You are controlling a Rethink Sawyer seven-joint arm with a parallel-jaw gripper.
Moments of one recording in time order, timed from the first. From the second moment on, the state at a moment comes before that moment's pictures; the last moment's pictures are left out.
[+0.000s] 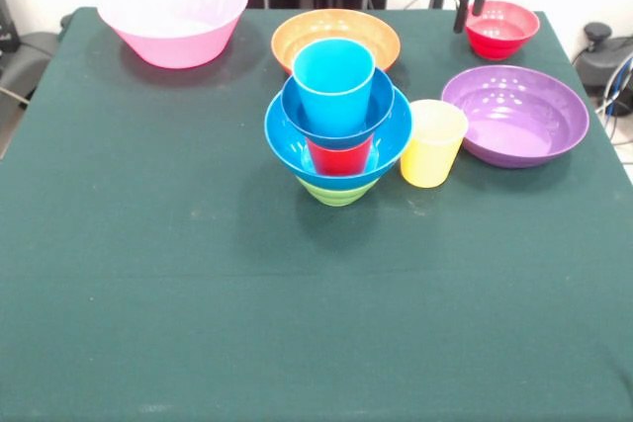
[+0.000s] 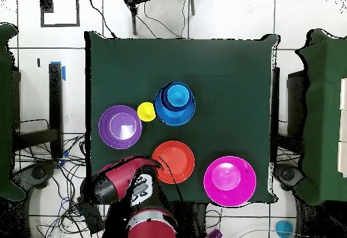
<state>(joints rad) 0.05 -0.67 0.10 2.03 -0.38 0.25 1.32</state>
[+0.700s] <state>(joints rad) 0.07 -0.63 0.10 2.04 -0.37 0.25 1.32</state>
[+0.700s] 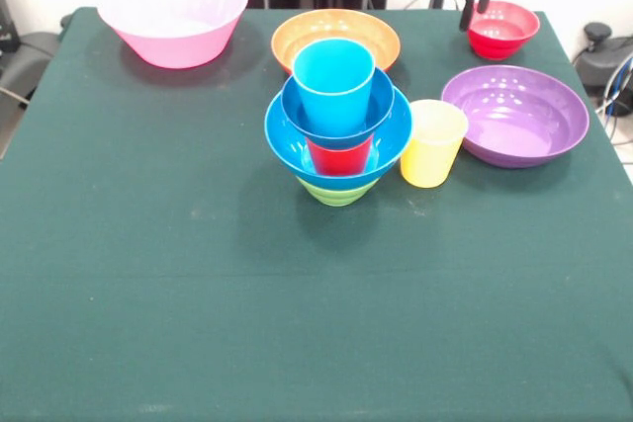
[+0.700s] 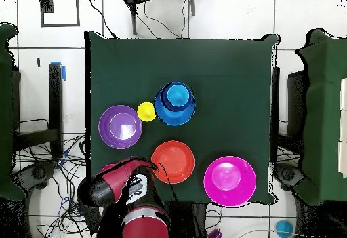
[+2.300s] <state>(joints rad) 0.09 -0.49 0.10 2.04 -0.37 0.15 1.40</state>
